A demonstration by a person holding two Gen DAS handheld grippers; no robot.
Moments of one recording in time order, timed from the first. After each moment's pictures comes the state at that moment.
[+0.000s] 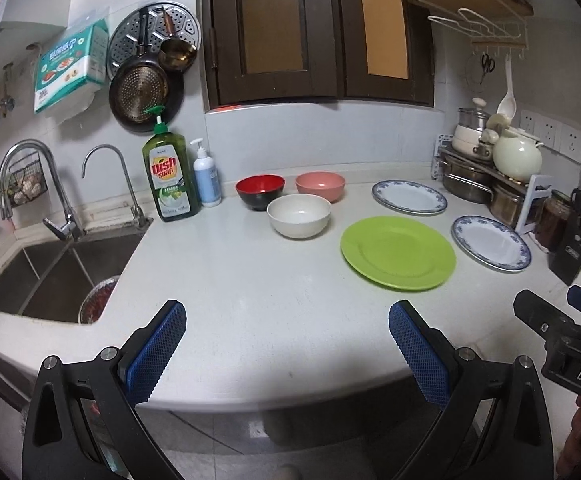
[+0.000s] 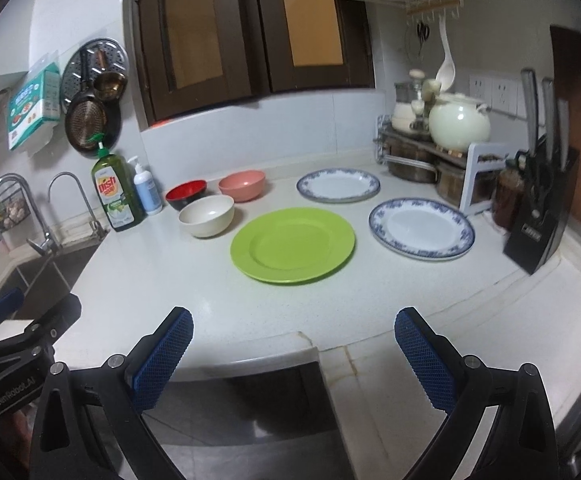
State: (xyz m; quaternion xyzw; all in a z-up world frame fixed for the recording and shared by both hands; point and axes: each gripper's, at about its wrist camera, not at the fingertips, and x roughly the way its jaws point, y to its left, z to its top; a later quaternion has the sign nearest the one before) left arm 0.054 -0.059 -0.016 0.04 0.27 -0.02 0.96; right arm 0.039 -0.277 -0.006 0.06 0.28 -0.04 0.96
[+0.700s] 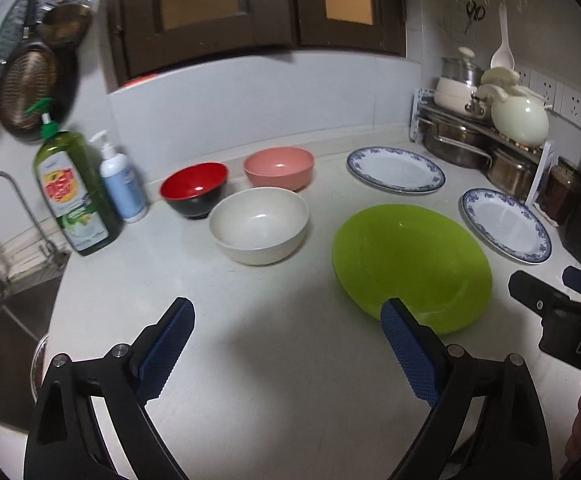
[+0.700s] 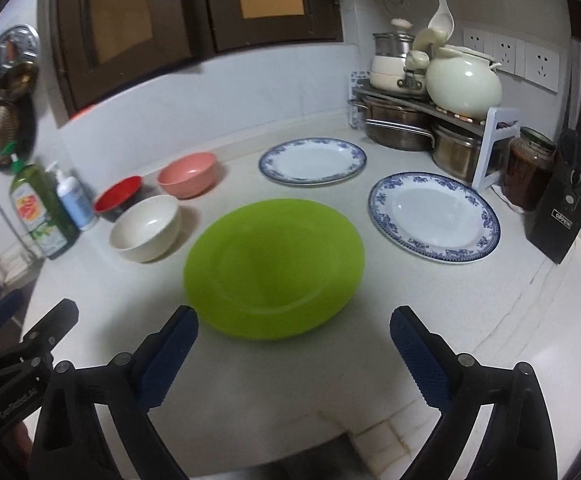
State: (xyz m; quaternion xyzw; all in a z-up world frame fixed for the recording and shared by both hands) left arm 0.244 -0.074 -0.058 0.08 0.34 -0.14 0.93; right arm 0.191 -0.269 -0.034 0.10 0.35 -0.14 0.92
